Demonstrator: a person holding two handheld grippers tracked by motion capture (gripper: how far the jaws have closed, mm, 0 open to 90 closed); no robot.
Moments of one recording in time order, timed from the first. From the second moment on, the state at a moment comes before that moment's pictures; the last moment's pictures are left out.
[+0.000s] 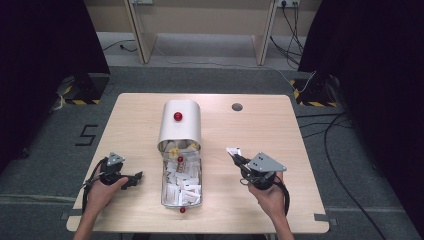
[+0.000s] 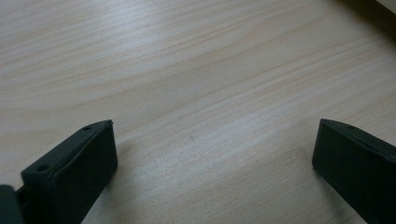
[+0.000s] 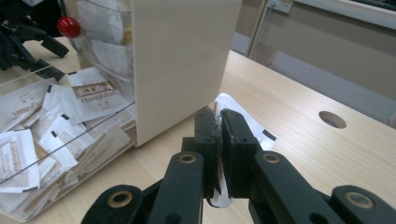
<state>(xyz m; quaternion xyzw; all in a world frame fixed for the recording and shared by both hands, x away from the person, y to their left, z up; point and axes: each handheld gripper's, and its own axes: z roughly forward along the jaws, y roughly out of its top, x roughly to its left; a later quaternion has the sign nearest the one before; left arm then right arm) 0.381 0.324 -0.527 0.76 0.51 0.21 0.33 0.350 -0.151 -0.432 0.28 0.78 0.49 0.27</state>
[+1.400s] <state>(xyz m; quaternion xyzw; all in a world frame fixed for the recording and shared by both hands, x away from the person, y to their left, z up) 0.381 0.324 -0.527 0.76 0.51 0.21 0.33 0.373 -0.185 -0.458 0.34 0.77 0.46 0.27</state>
